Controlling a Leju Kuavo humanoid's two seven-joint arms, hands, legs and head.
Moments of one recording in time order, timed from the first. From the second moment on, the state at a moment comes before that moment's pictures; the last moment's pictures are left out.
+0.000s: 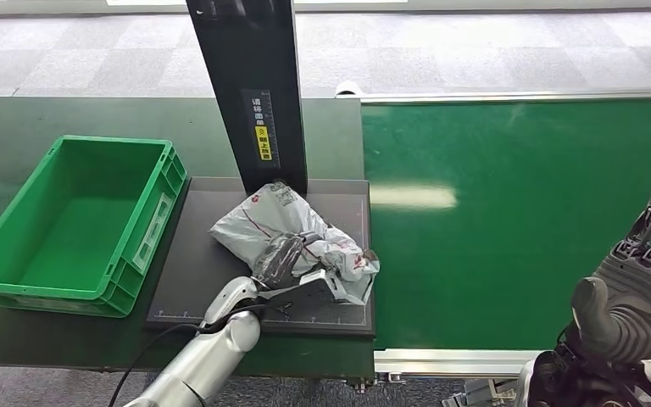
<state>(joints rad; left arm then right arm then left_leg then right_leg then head) -0.46 -0.22 -0.38 -0.84 -0.85 0.23 -0.43 -0.04 0.30 -0.18 -1.96 -0.15 0.25 -0.63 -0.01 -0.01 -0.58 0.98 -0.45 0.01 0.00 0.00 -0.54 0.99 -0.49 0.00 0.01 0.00</state>
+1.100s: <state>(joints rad) -0.48 -0.01 0.11 -1.51 -0.29 0.24 -0.48 0.05 0.29 -0.19 -1.97 -0.19 0.20 -0.66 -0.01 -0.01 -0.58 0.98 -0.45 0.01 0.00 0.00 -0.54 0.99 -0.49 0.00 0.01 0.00</state>
